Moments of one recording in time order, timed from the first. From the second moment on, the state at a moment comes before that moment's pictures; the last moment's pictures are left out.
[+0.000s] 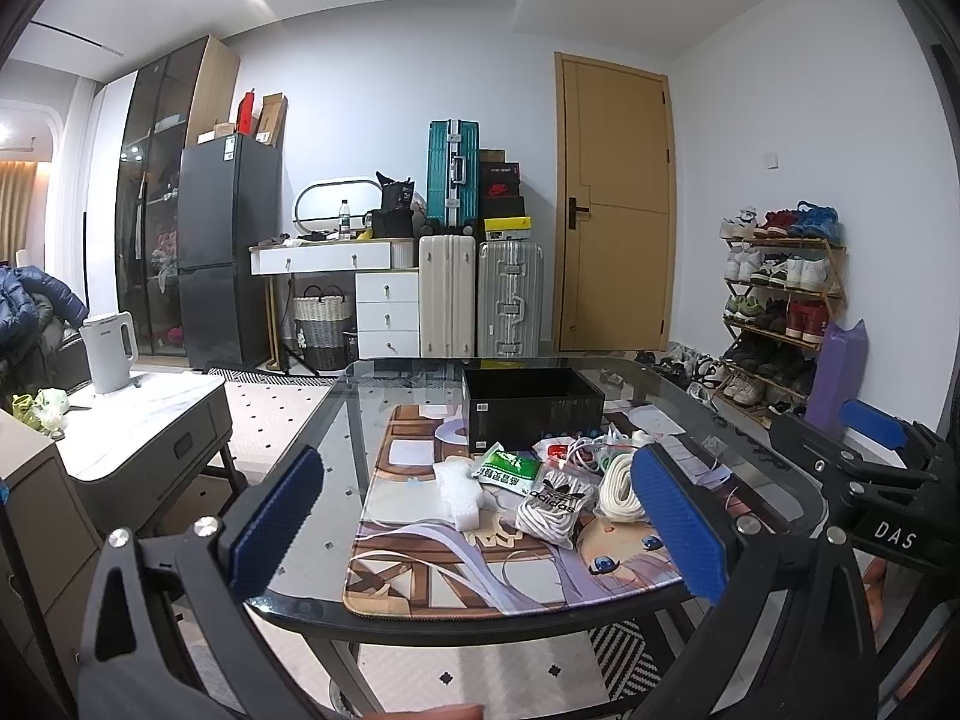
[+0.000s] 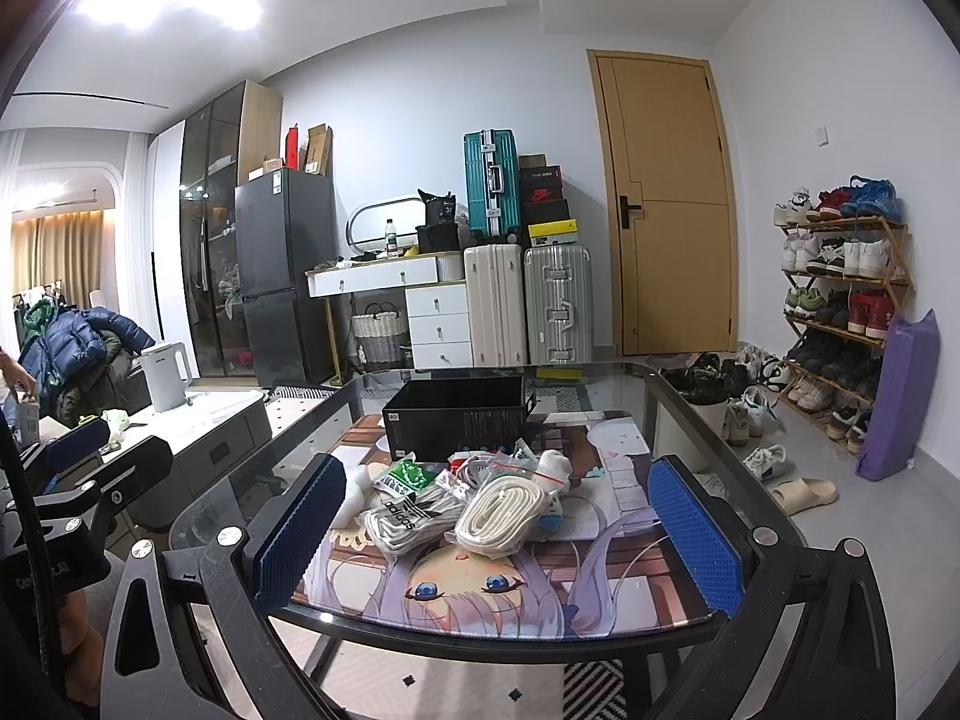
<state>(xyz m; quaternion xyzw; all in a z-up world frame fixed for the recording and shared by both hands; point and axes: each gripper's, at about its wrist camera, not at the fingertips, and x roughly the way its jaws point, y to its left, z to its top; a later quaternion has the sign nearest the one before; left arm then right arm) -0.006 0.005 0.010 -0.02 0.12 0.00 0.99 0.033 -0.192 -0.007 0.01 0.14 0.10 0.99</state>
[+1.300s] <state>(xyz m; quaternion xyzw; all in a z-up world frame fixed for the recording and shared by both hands) 0.109 0.017 0.026 -0.01 0.26 -0.04 0.96 0.171 -0.171 0.027 0.00 0.27 0.16 0.95</state>
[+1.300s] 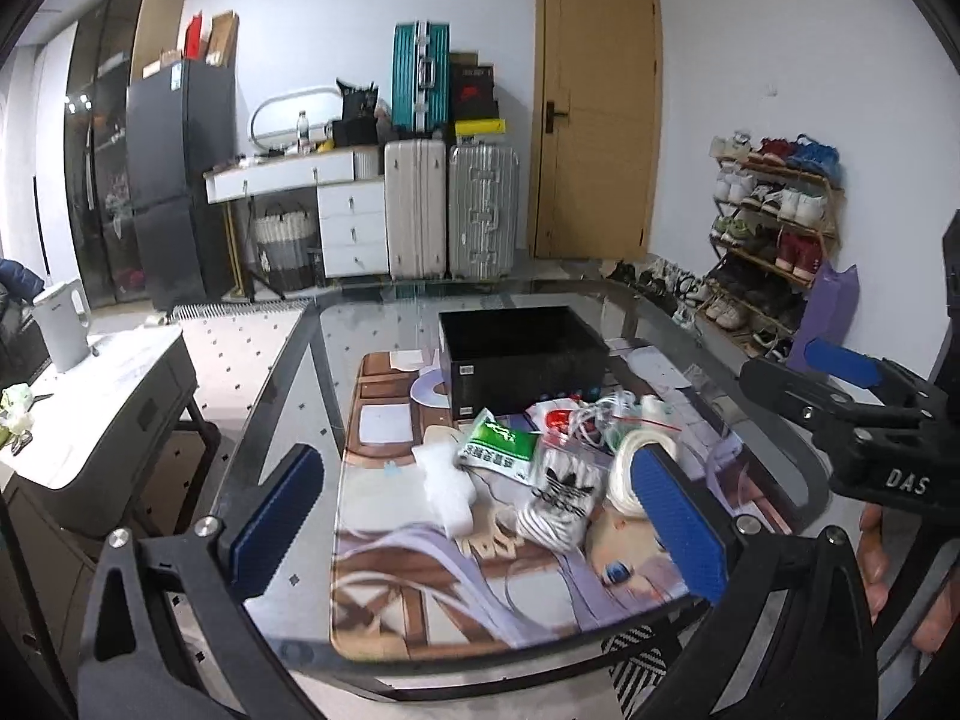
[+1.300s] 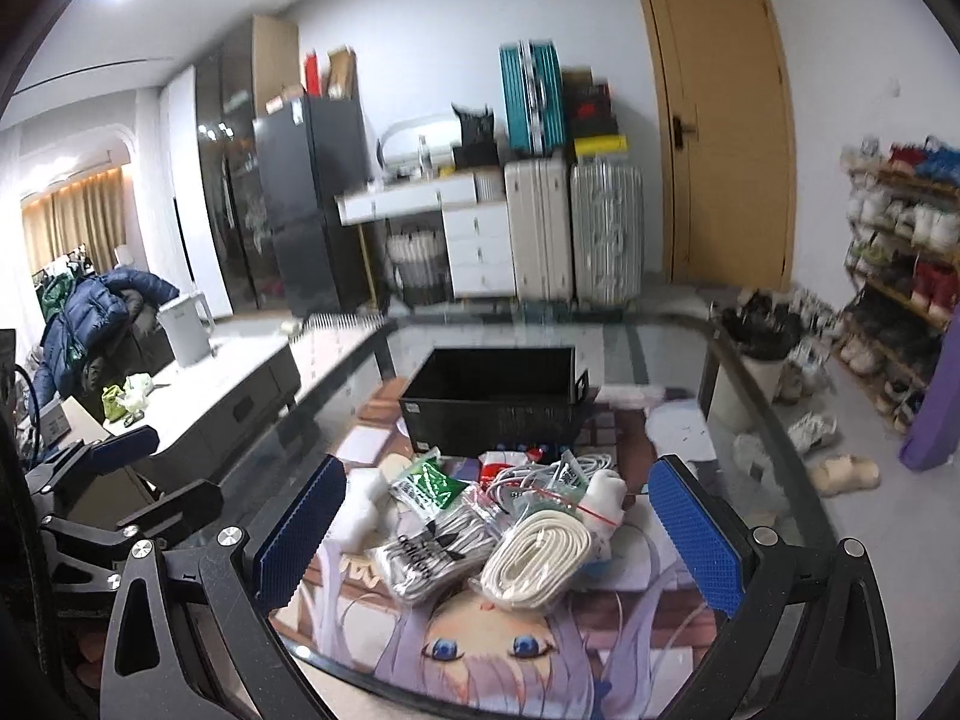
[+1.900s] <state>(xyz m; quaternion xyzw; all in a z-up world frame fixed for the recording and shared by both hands) 0.261 0.032 -0.071 -0.03 0.48 -0.02 0.88 0.287 -0.168 -0.089 0.03 0.50 0.14 0.86</state>
